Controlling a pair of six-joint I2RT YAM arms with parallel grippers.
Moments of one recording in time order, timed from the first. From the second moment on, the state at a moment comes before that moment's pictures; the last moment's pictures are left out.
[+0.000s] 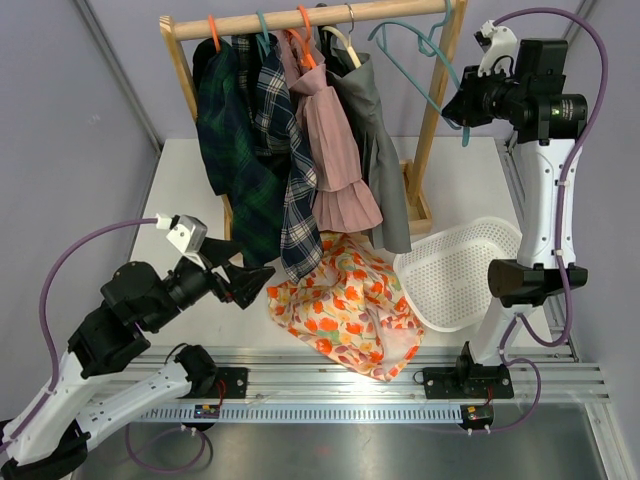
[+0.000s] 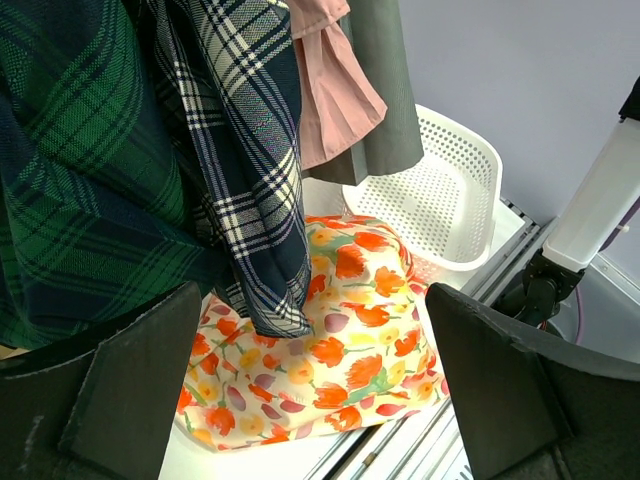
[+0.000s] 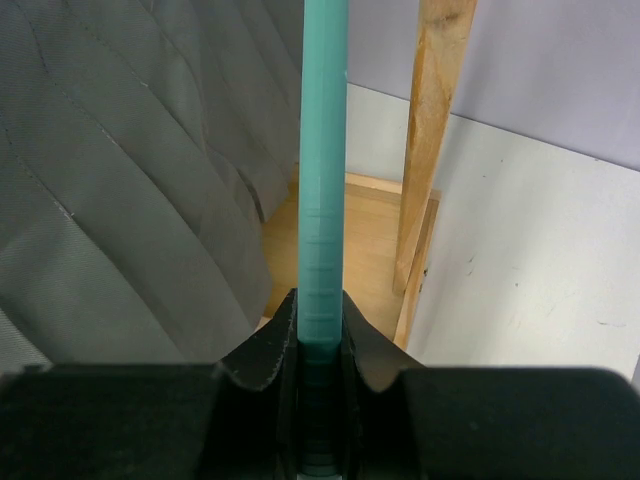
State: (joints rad) left arm -0.85 0.50 1.00 -0.57 -0.03 -0.29; right arm 0.01 1.86 2.53 -1.15 -0.43 -0.07
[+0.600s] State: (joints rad) left arm -0.85 0.50 0.97 -0.55 -0.03 -0.30; right arm 0.01 1.45 2.23 -1.05 -0.48 -0.41
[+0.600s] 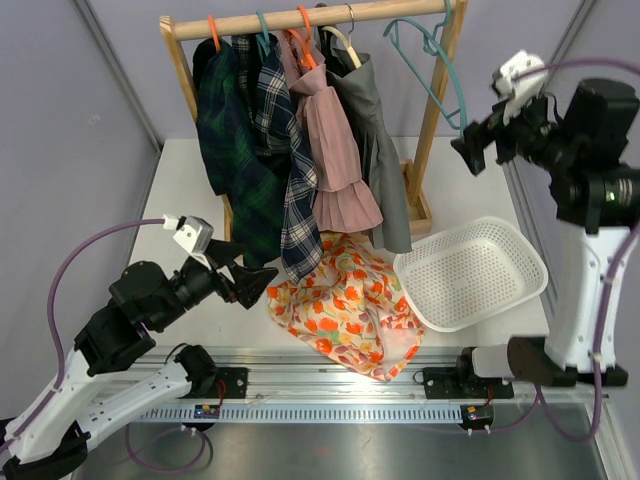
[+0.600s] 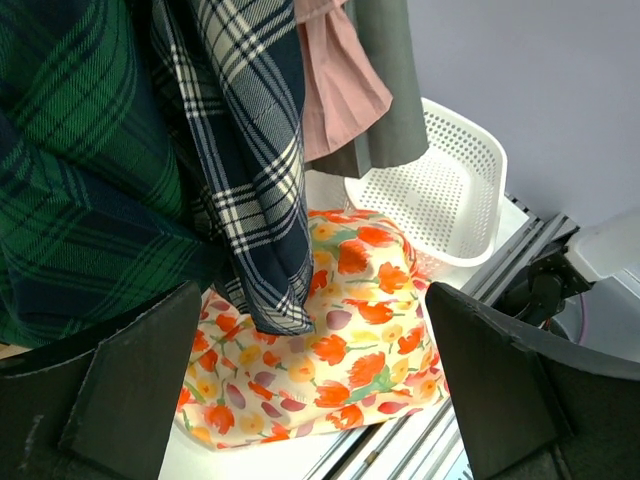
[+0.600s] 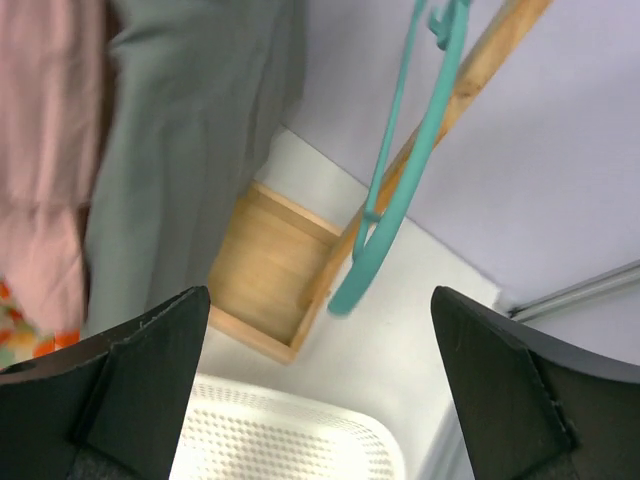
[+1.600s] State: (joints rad) left arm -0.85 0.48 0.78 -0.52 -0.08 -0.43; right arm 0.67 1.25 1.03 -0.71 -0.52 -0.78
